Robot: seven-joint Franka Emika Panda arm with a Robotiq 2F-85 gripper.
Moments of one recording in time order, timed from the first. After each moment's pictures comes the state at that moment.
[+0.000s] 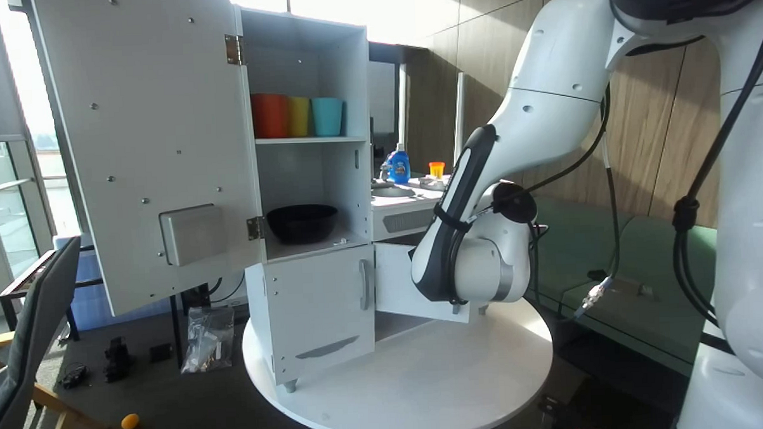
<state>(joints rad) 0.04 0.17 0.07 -2.76 0.66 3.99 -0.39</state>
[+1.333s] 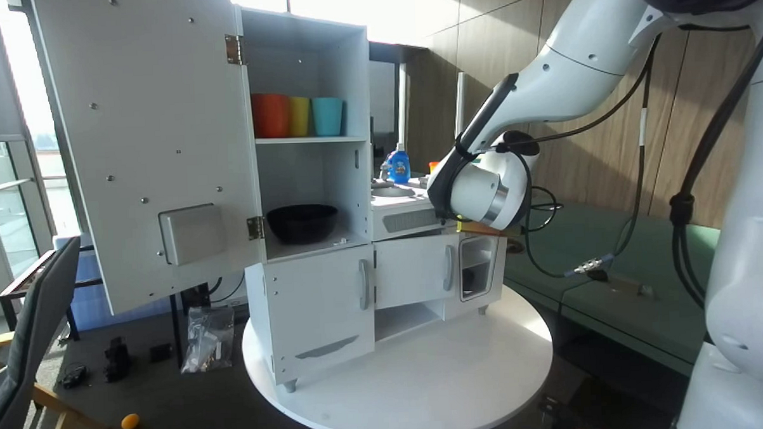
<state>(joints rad) -0.08 0.07 -0.14 -2.52 0.72 3.50 -0.30</state>
